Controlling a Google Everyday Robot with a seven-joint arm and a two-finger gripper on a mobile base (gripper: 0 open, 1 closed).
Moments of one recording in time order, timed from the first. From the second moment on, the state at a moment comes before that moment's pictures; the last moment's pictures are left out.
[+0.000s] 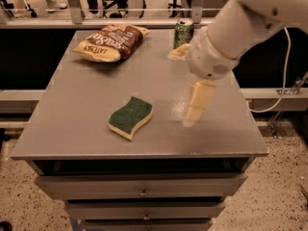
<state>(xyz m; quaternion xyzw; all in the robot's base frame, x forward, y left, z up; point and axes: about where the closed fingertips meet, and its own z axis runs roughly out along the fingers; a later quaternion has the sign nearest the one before) 0.502 -0.075 0.915 -0.73 0.63 0.07 0.25</state>
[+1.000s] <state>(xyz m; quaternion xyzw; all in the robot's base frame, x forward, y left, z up) 0.514 0.041 0.866 -0.80 0.51 0.14 0.26</state>
